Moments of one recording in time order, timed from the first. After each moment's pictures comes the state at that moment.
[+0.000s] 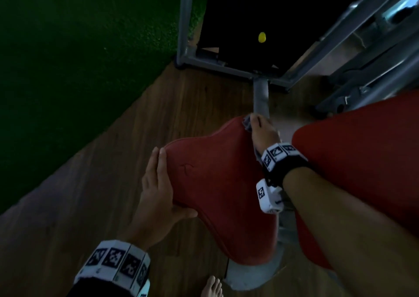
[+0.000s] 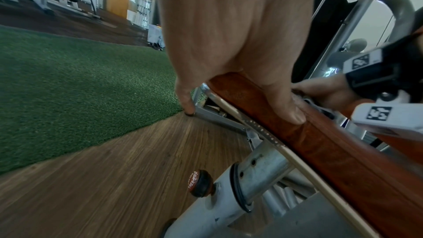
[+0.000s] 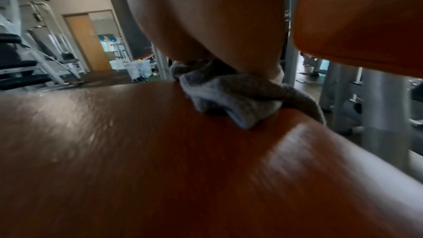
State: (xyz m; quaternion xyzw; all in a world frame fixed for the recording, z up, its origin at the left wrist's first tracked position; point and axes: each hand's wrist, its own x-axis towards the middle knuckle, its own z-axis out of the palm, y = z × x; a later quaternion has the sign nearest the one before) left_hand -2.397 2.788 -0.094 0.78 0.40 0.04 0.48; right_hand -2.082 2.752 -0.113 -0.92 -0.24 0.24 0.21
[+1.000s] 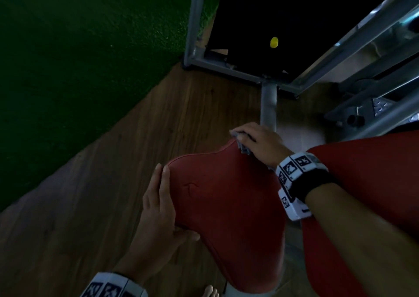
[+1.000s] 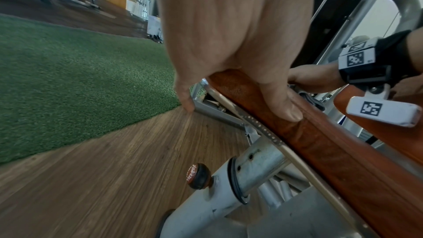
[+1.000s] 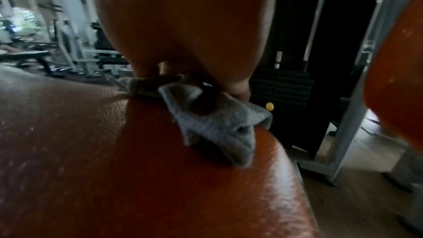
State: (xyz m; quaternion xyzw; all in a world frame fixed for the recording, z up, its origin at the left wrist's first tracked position) left_hand -2.398 2.788 -0.101 0.79 0.39 0.06 0.46; right_hand -2.065 2.774 -0.108 -0.80 -0.53 0.28 0.06
